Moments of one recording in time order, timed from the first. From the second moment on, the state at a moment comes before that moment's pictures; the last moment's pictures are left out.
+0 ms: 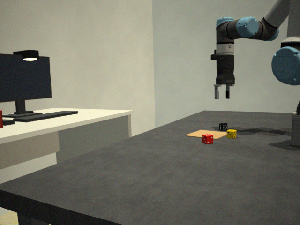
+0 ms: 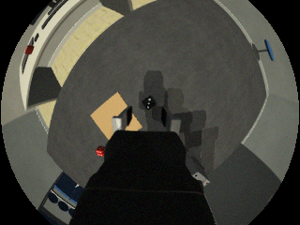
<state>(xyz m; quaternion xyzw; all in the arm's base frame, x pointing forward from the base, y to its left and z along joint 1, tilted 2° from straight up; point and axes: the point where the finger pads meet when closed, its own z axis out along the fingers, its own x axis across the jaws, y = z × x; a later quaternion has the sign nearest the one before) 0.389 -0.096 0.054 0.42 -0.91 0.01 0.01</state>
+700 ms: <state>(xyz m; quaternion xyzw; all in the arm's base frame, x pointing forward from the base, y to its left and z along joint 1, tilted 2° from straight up) 0.387 -0.096 0.053 0.42 -0.91 0.01 0.01</state>
